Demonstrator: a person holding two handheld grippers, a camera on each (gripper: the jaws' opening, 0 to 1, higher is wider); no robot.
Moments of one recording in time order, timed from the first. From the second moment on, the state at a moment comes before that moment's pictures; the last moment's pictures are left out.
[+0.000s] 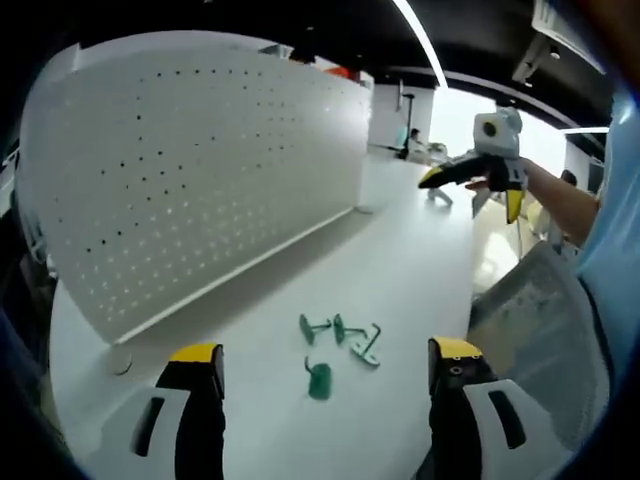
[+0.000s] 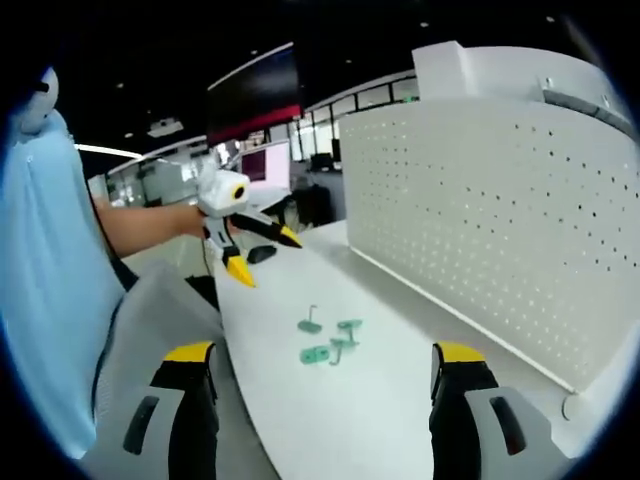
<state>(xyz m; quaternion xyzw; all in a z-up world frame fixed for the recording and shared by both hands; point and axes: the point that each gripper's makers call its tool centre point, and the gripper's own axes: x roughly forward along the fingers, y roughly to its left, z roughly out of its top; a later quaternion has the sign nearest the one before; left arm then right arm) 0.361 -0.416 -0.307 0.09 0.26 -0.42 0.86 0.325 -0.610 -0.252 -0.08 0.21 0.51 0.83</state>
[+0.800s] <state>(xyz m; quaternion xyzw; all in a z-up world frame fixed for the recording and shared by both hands) 0.380 -0.433 -0.367 0.12 0.35 -0.46 0.81 0.325 -0.615 -0.257 -0.07 0.22 0.51 0.83</state>
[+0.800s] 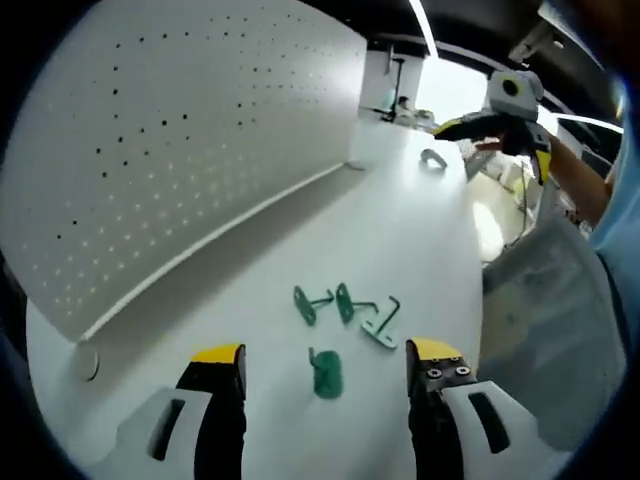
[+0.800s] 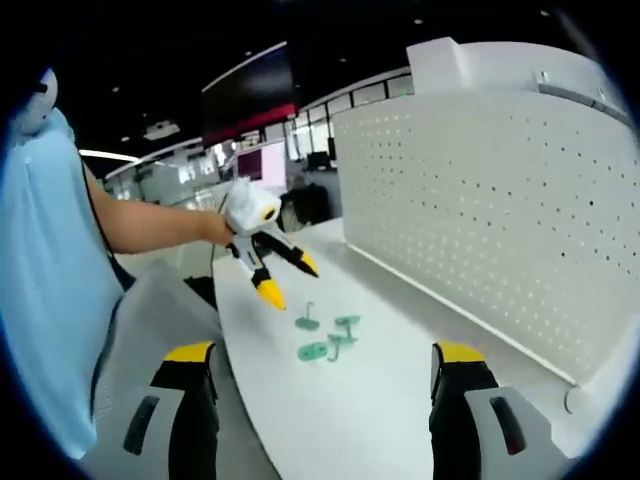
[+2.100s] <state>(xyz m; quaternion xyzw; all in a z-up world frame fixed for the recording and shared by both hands) 0.382 -0.438 -0.413 0.21 0.44 -0.51 0.70 0.331 -0.621 -0.273 -0.06 0.23 0.50 0.83</state>
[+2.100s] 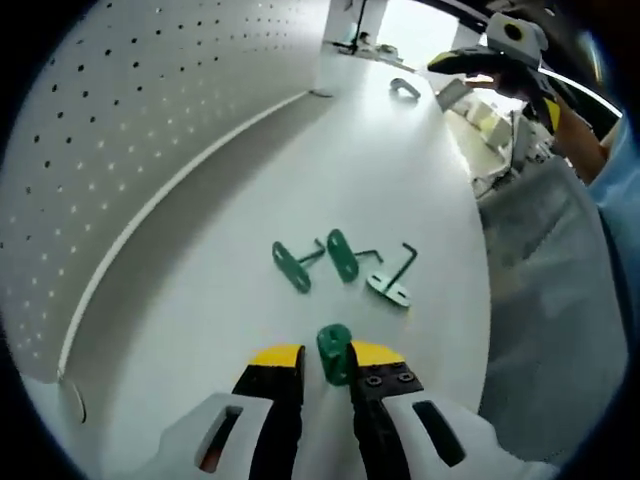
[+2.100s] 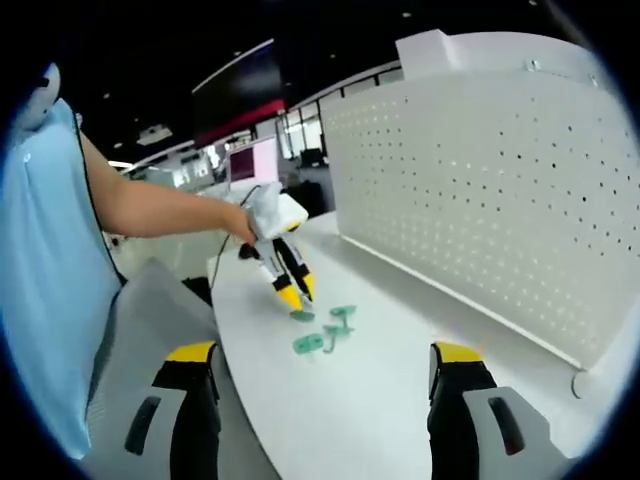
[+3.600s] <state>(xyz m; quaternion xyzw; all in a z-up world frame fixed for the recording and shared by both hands) 0.376 -0.438 -0.425 0.26 0.48 -0.53 0.65 0.331 -0.627 -0.271 -0.07 0.23 0.49 0.84</state>
